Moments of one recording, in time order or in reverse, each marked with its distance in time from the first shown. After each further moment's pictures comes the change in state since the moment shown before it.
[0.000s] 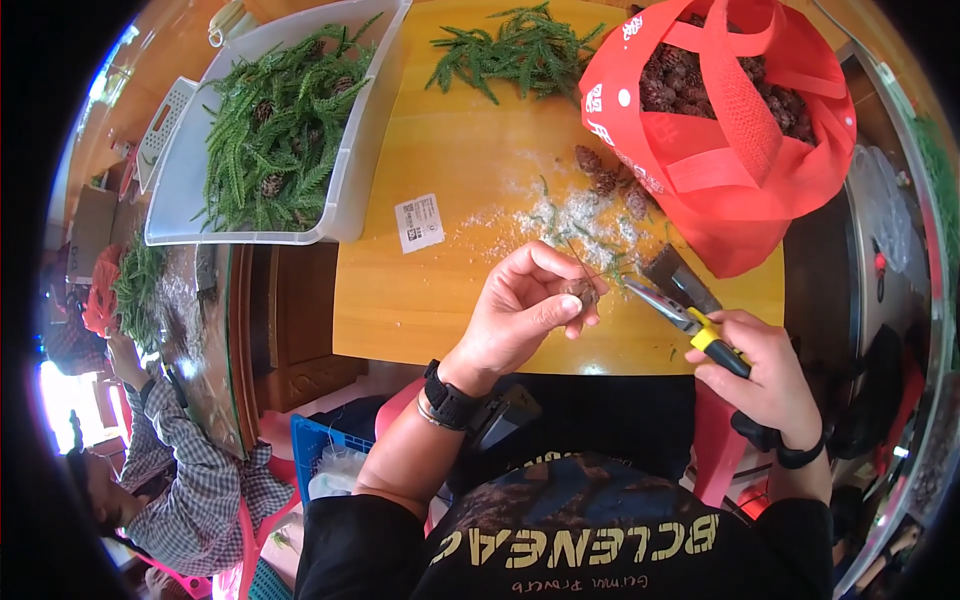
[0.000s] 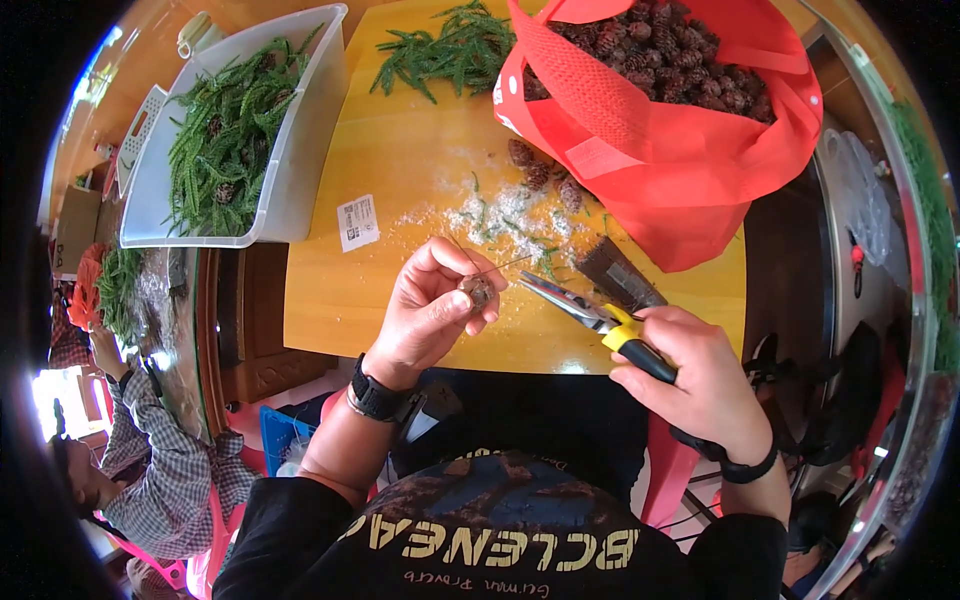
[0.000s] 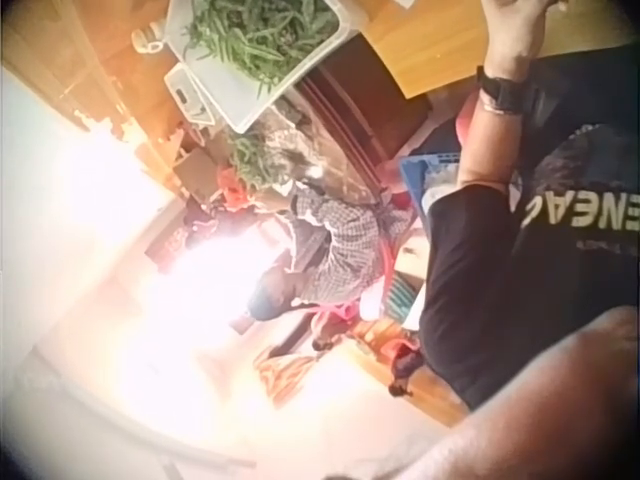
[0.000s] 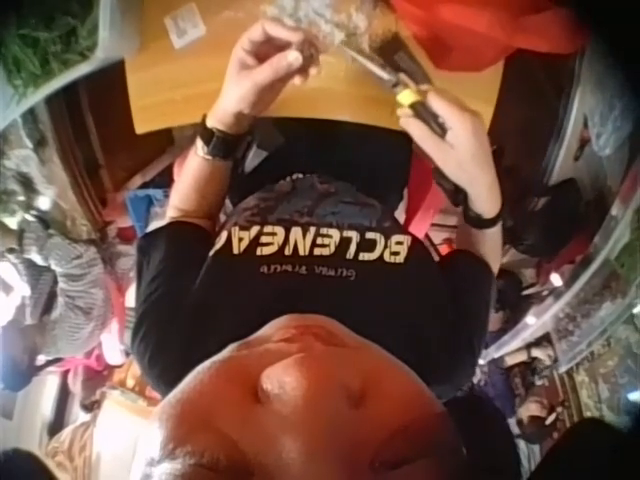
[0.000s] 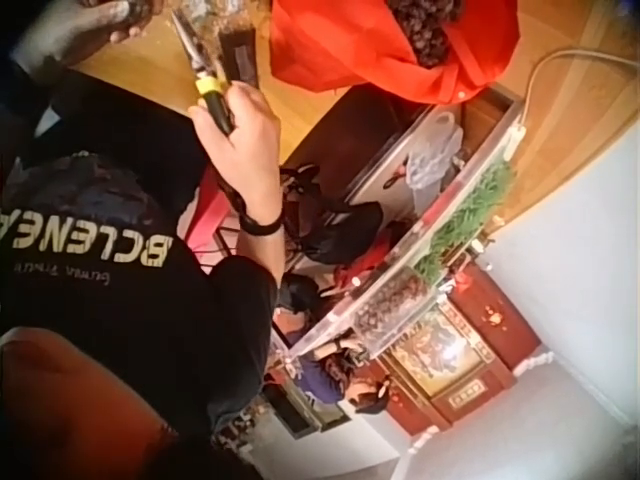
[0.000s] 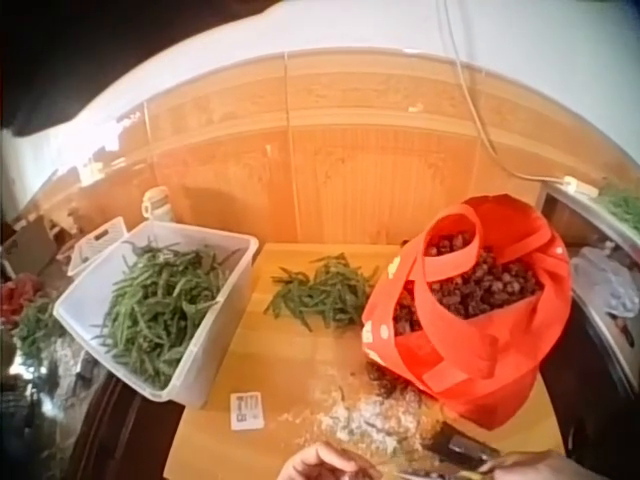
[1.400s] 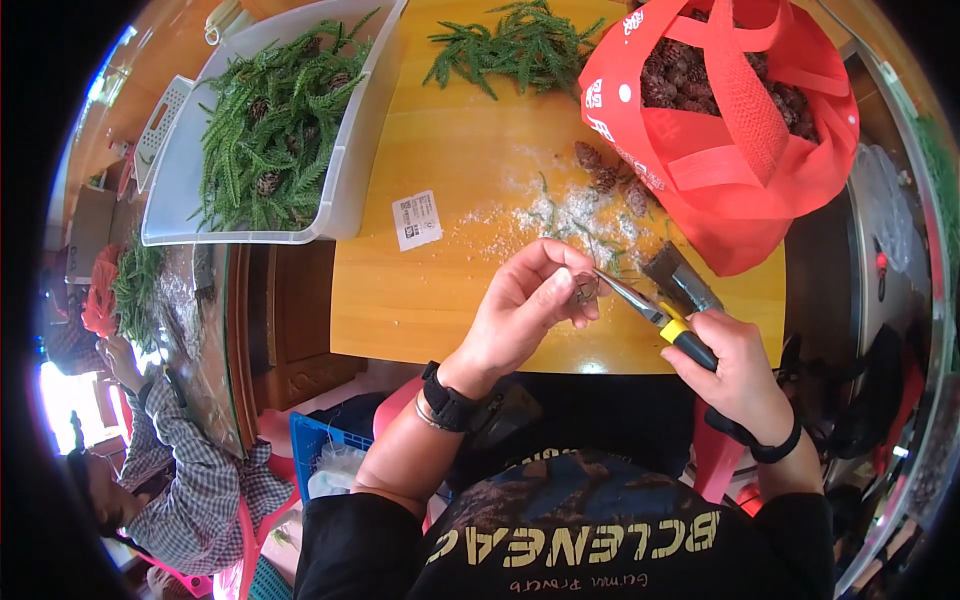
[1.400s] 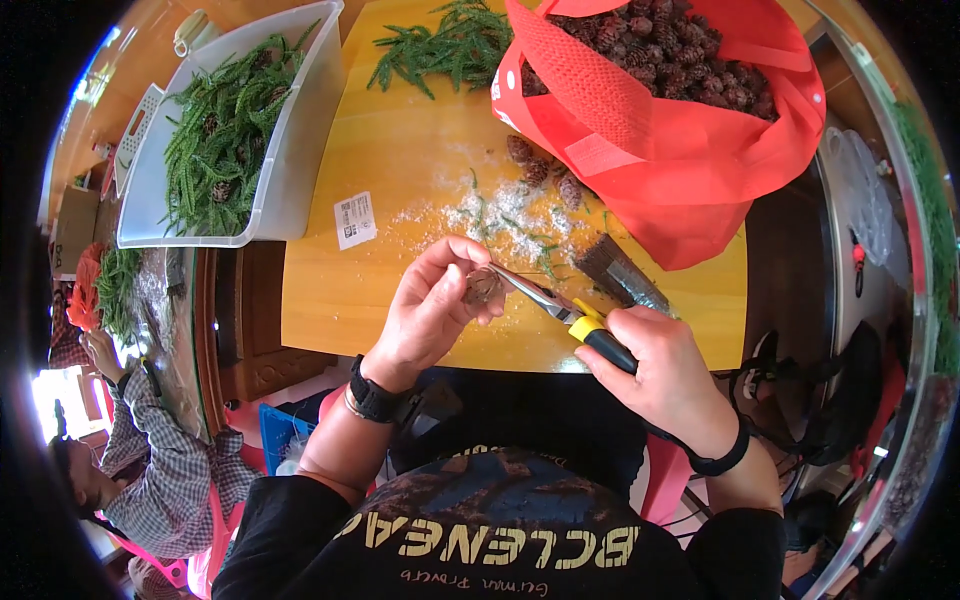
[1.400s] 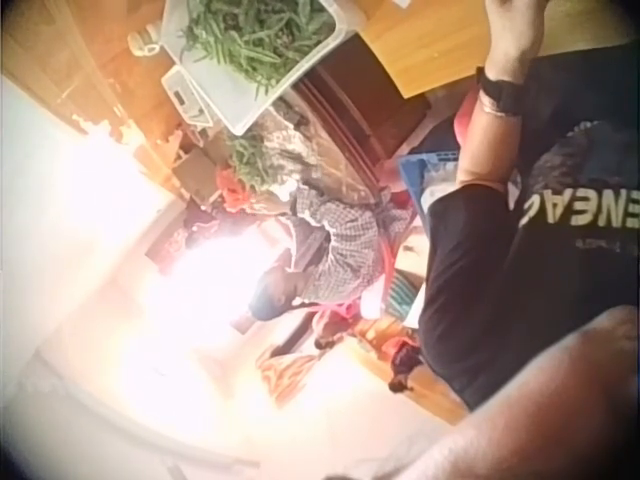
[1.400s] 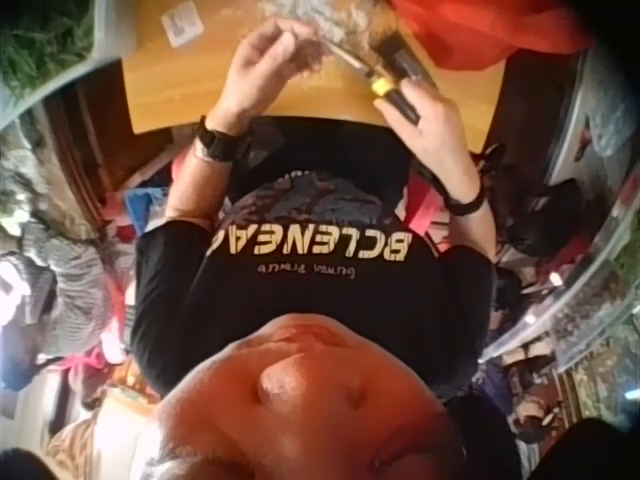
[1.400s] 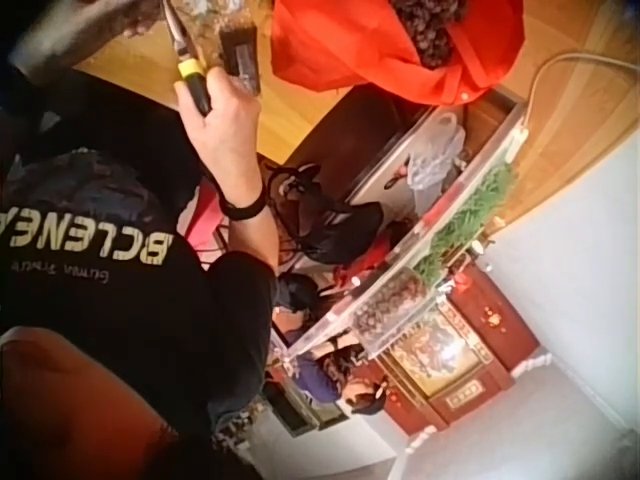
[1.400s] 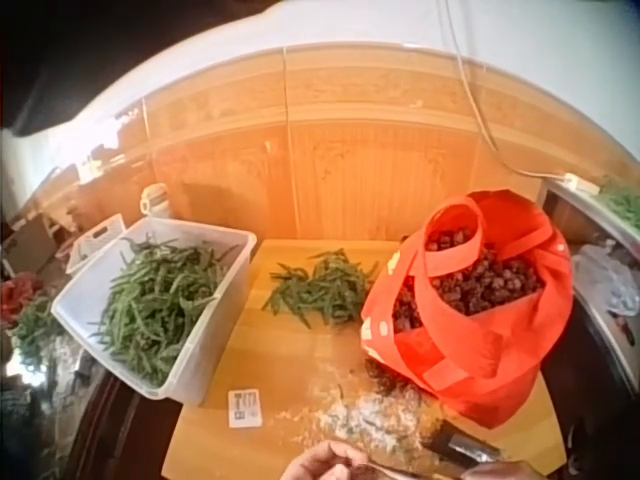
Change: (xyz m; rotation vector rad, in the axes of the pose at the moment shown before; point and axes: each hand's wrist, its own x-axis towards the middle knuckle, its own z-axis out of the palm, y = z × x) left_hand 0.001 0.001 0.007 0.129 0.106 -0.029; right_hand 0.015 0.010 0.031 -0.111 0.116 -0.084
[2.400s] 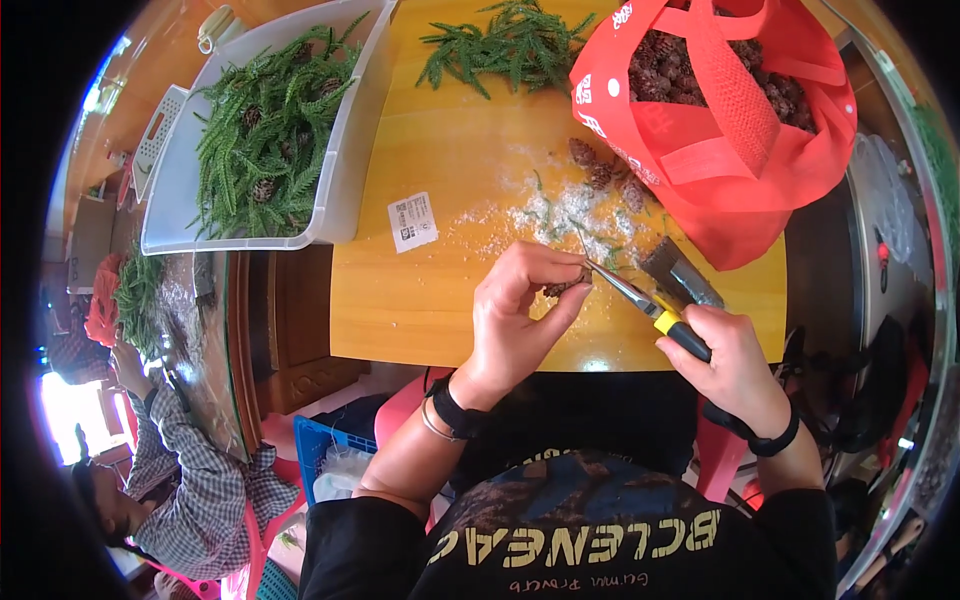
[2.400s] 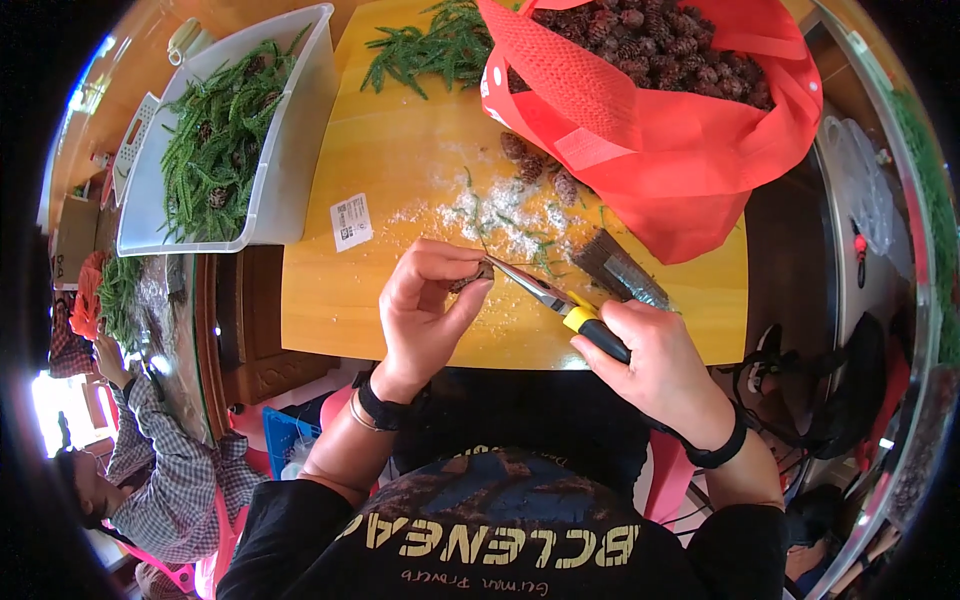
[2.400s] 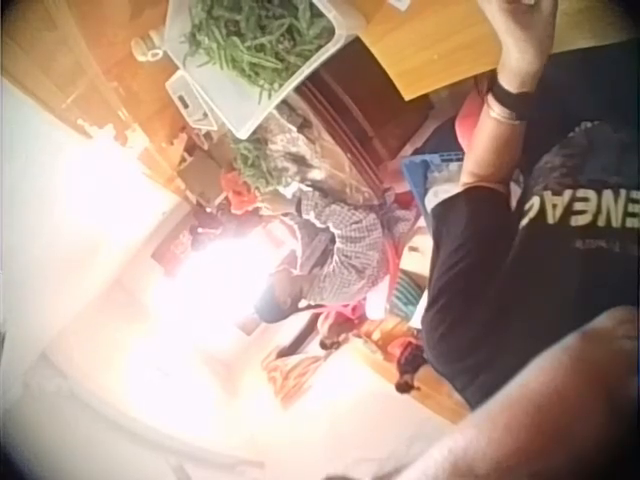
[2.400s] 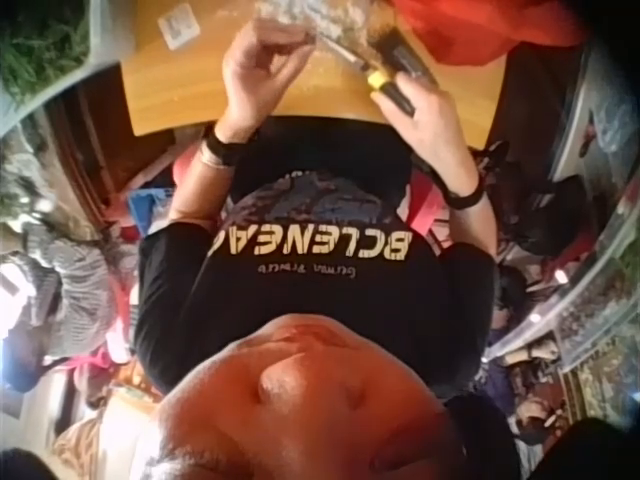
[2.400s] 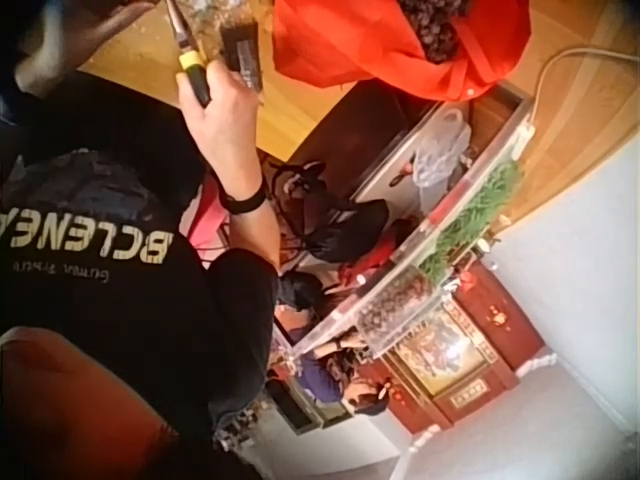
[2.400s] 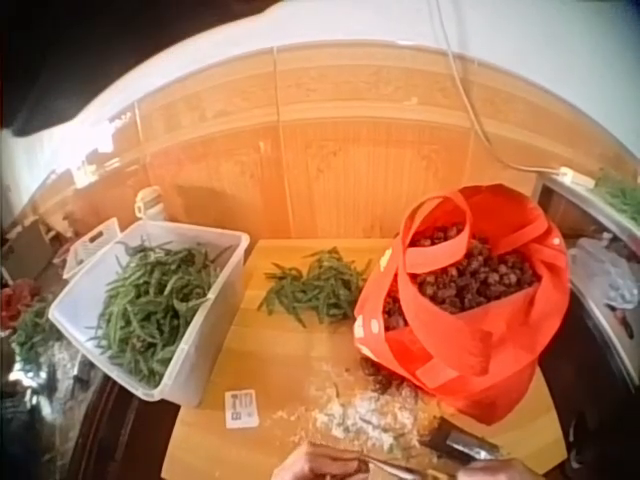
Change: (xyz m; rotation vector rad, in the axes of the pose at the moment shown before) left_hand 0.000 -0.010 -0.002 0.800 0.042 0.545; right_hand 0.002 0.006 0.007 0.021 0.017 0.011
